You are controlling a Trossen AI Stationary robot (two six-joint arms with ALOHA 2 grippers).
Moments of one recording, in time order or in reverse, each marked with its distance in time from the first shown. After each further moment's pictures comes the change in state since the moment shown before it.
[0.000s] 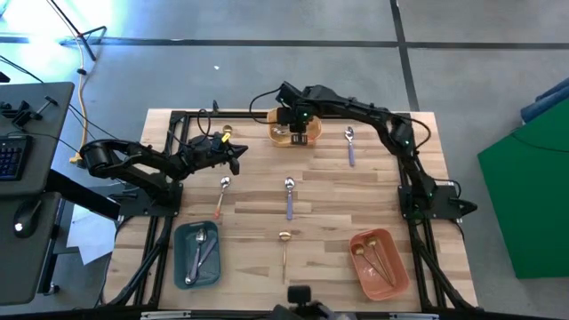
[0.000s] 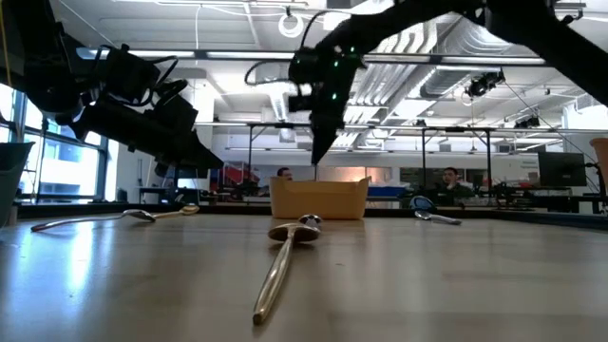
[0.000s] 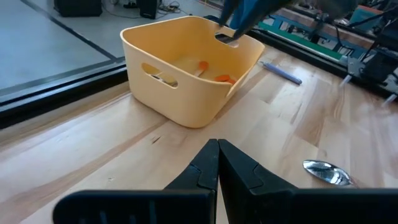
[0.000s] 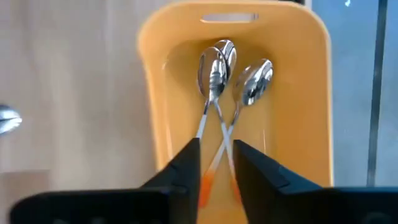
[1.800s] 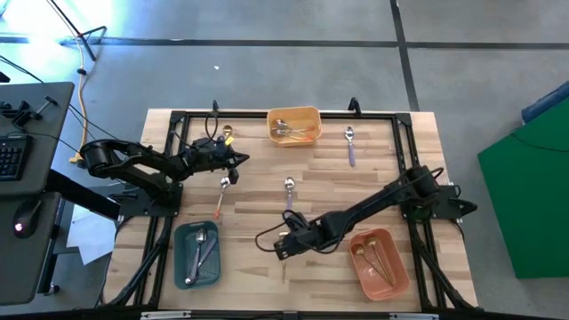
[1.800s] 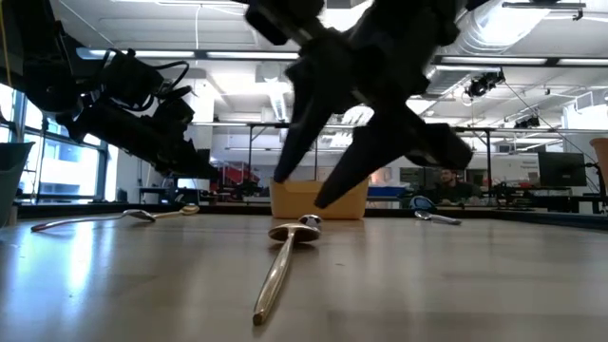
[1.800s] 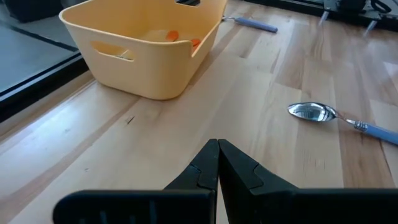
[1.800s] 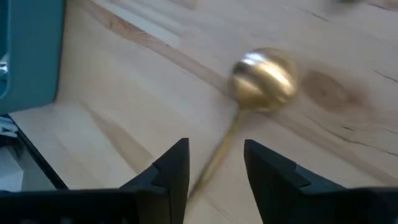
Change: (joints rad) left arm -0.032 0.001 0.001 -0.099 0.083 0.206; right arm 0.877 -0.192 -0.673 0.658 0.099 2.007
